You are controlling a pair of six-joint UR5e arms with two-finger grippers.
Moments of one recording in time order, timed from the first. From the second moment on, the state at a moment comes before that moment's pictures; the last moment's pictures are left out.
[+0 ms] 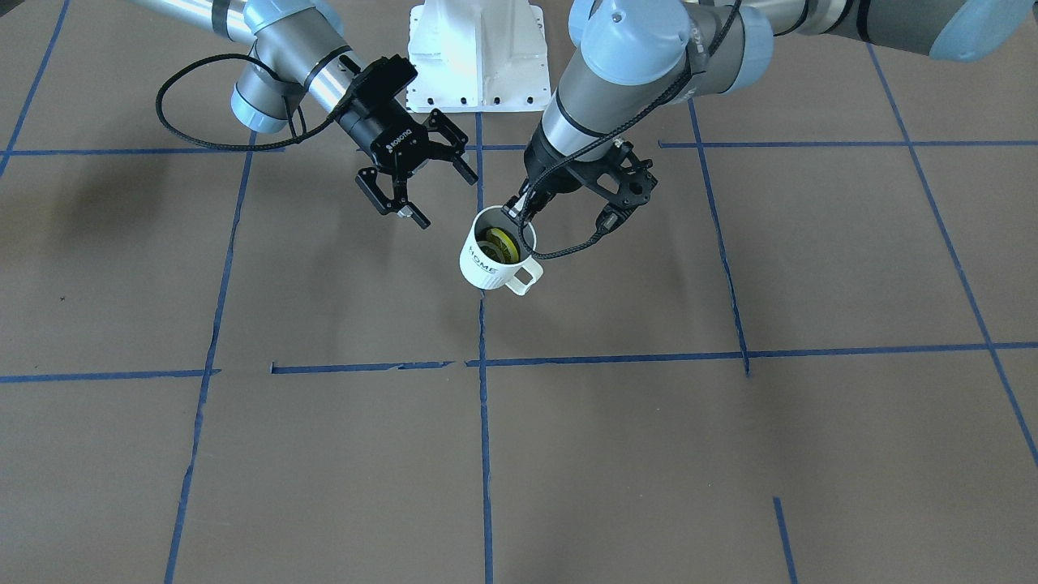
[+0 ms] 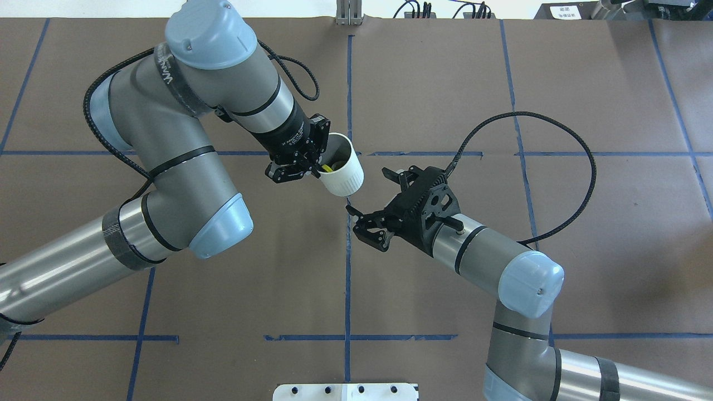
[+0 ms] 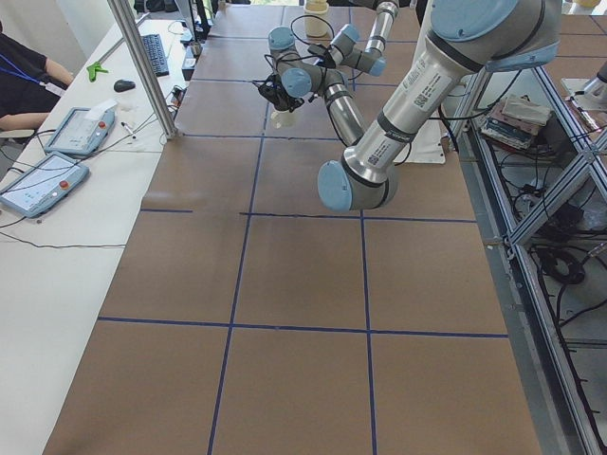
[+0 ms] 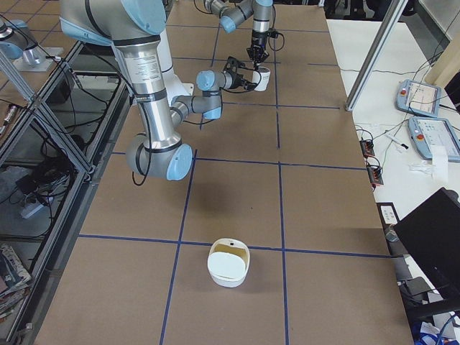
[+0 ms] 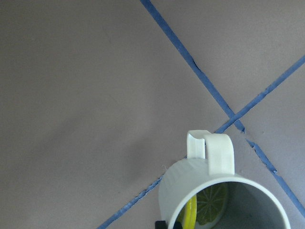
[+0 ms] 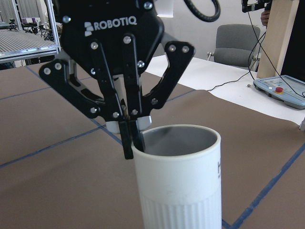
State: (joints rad) left arm -0.69 -2.35 -1.69 -1.63 -2.19 -2.05; right arm 0.32 -1.18 1.69 -0.38 1.22 0.44
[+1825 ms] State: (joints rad) left arm -0.62 -2.34 -1.82 -1.64 -2.20 -2.08; right arm 0.29 -1.19 1.68 -0.38 1.21 0.43
